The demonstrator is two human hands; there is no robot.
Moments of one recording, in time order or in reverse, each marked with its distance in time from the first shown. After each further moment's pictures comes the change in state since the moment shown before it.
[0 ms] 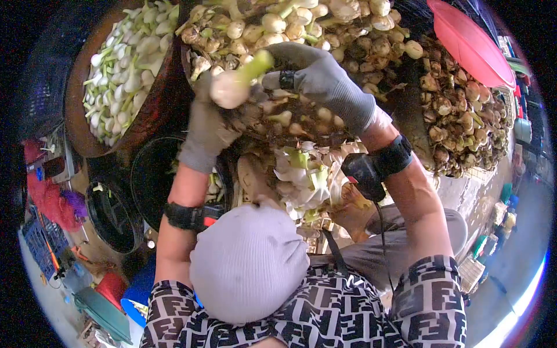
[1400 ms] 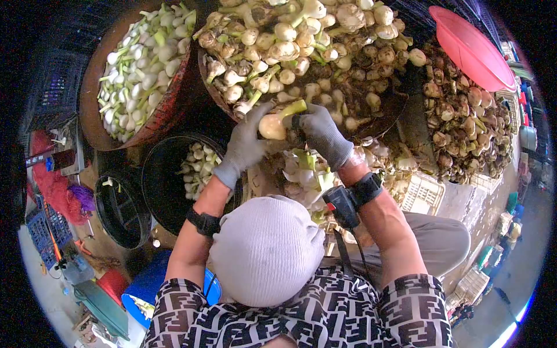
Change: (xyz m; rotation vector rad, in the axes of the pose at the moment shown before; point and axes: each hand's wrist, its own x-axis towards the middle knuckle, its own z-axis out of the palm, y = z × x) left_hand -0.025 -0.042 -0.018 1.673 0.088 0.392; right_hand -0.052 0.041 0.050 0.462 0.150 0.582
